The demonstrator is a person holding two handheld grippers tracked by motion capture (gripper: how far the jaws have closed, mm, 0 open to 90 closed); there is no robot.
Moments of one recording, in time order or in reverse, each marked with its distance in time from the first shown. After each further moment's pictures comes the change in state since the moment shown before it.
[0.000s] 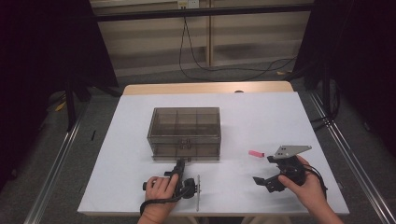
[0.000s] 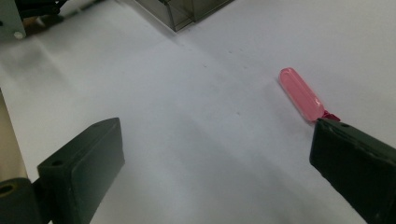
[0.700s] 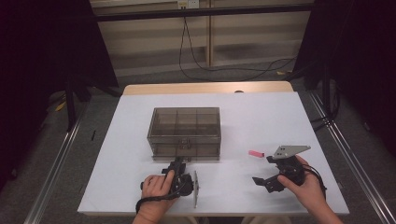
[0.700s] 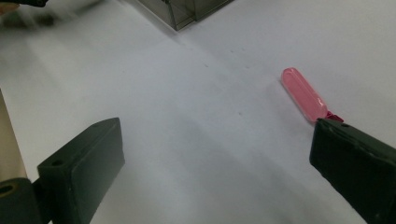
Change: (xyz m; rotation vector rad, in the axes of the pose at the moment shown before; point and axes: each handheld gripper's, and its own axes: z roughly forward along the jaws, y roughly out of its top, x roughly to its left) left arm 0.020 -0.007 -0.009 -0.066 -0.056 -0.151; right arm 0.000 0.000 0.002 0.005 0.005 -0.005
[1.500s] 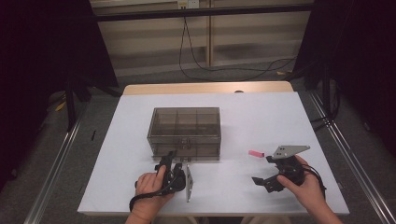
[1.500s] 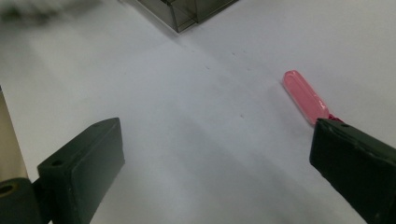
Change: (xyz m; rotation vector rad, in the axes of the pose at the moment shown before) left arm 0.018 -0.014 -0.005 0.000 -0.002 -0.112; right arm 0.001 0.001 0.000 -0.005 0.002 -0.002
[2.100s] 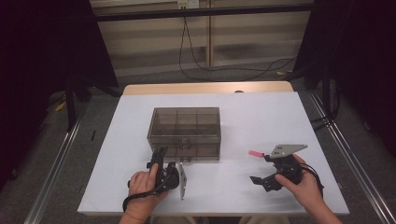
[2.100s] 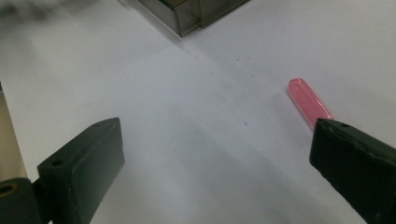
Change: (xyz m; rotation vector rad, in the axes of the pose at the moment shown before) left arm 0.012 -0.013 -0.004 0.036 0.058 0.003; right arm 0.001 0.005 0.004 0.001 0.005 -0.010
